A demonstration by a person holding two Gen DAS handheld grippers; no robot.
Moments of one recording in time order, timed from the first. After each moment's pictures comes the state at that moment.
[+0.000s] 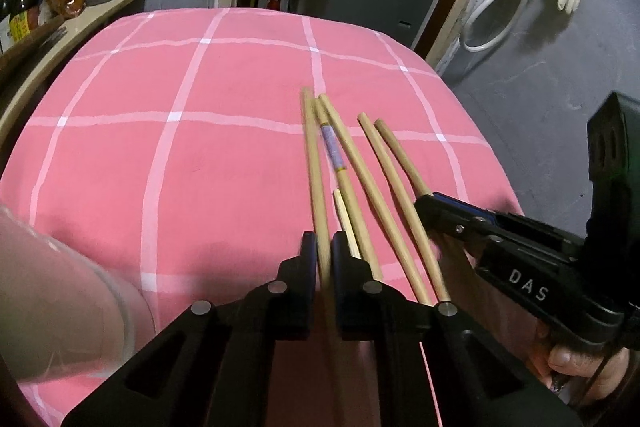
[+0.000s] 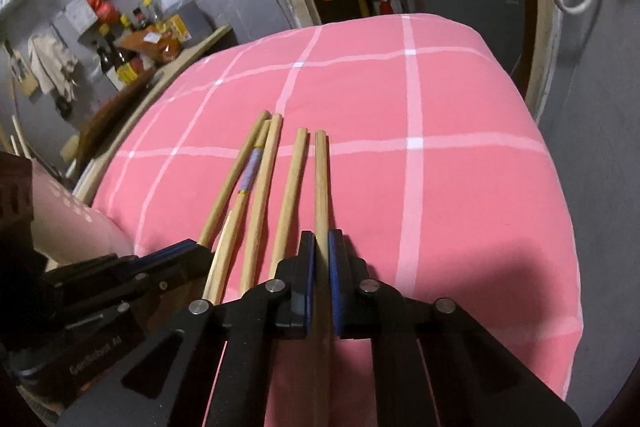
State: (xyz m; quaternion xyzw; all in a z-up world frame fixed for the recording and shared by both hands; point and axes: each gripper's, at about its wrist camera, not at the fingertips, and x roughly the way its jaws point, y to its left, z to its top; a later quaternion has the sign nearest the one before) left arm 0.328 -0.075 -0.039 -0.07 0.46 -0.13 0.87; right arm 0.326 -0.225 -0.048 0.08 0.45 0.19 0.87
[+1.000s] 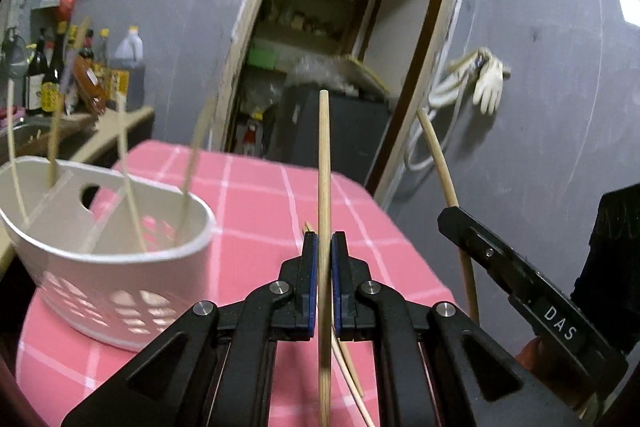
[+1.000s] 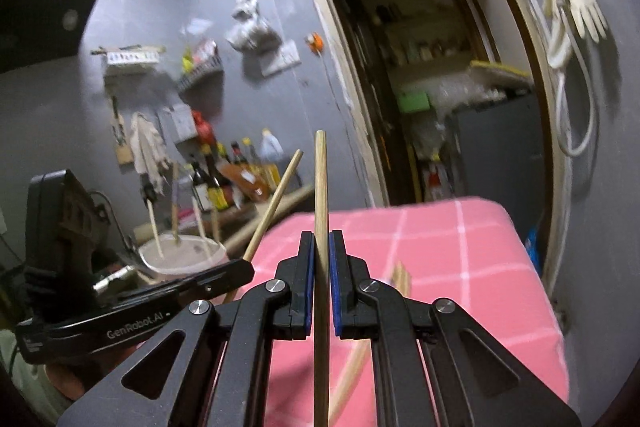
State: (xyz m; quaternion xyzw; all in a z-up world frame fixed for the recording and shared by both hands) left arm 0.210 -0.033 0.054 -0.11 0.21 -0.17 0.96; right arm 0.191 -0.197 0.050 0.11 0.12 0.26 0.95
